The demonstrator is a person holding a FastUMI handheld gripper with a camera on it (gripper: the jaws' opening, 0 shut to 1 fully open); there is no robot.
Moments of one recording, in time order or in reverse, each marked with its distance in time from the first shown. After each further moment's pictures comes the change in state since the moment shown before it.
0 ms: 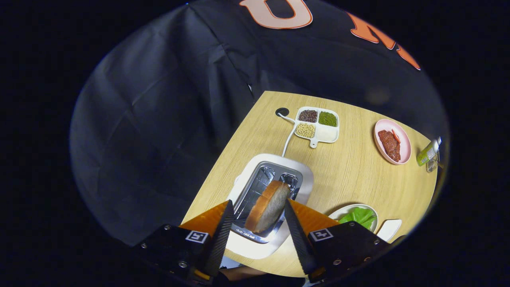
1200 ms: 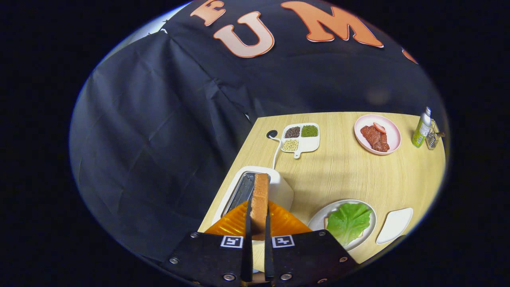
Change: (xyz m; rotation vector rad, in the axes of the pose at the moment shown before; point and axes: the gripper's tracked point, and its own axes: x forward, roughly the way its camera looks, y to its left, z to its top) arm -0.083 -0.068 -0.008 0.175 -0.254 0.139
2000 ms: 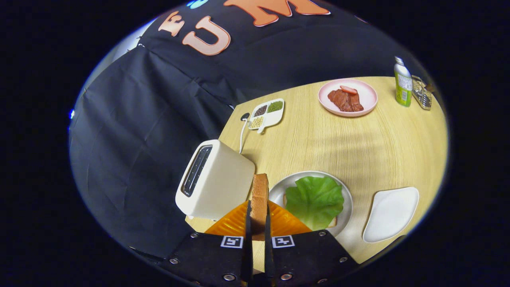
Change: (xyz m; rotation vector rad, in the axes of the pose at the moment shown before) arm -0.005 -0.136 -0.081 0.135 0.081 0.069
